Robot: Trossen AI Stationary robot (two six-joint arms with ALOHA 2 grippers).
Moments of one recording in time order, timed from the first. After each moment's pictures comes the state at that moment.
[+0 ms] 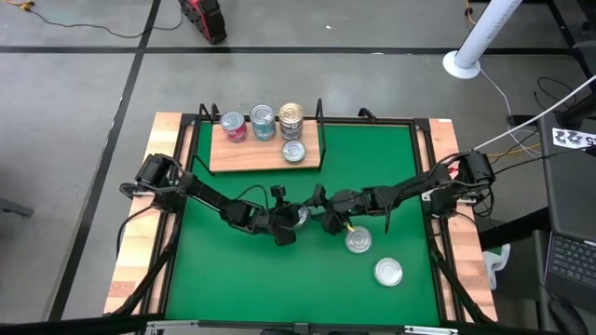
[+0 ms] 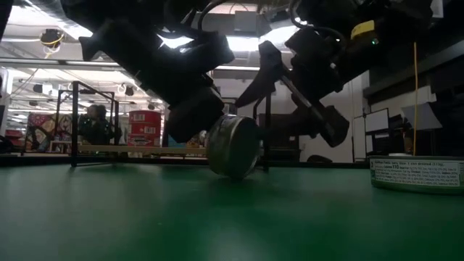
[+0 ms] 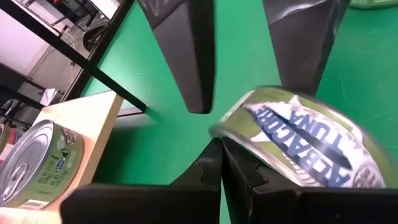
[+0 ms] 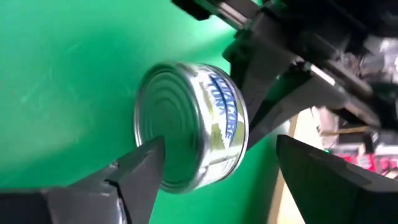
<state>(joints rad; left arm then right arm) -0.27 1.85 0.91 0.20 -0.73 0.03 0.14 1.69 0.76 0.41 0.14 -1.05</state>
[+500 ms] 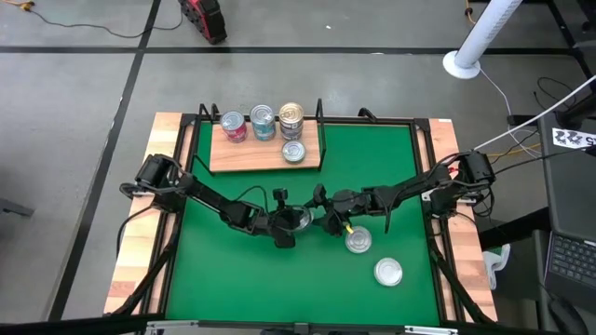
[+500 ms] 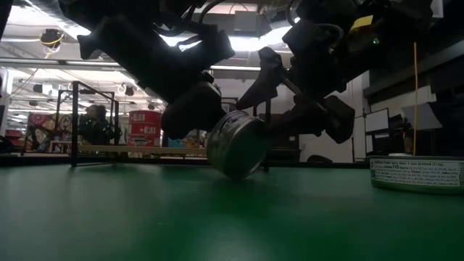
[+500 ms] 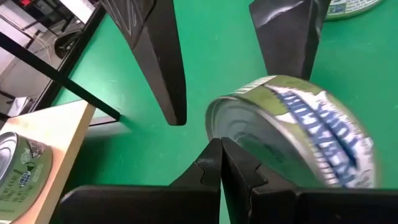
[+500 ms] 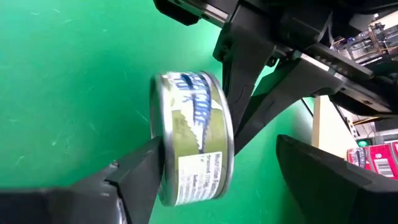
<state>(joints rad) -0.27 1.85 0.91 0.22 -0.65 0.03 0.14 1.69 0.76 0.41 0.07 -0.86</state>
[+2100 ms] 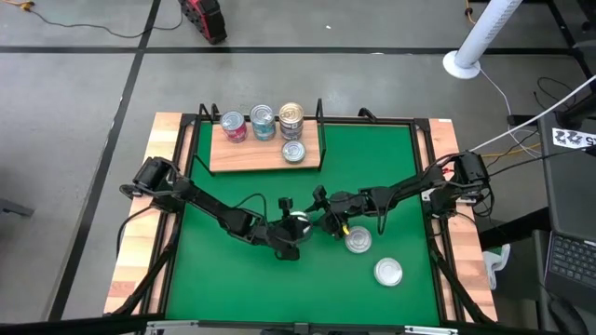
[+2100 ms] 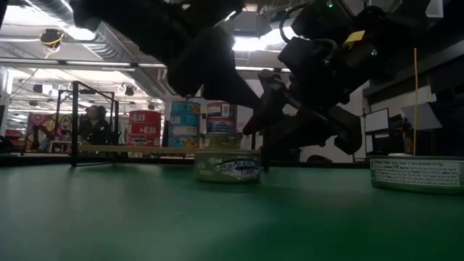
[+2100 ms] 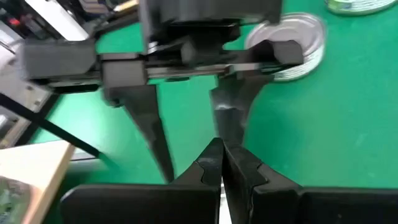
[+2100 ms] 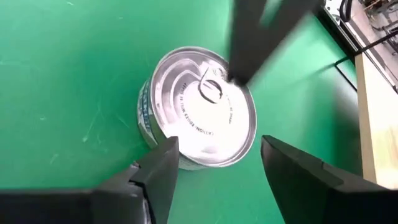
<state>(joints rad) -0.35 1.85 1.01 0.21 -0.65 0.01 0.14 1.73 0.76 0.37 0.03 -0.71</state>
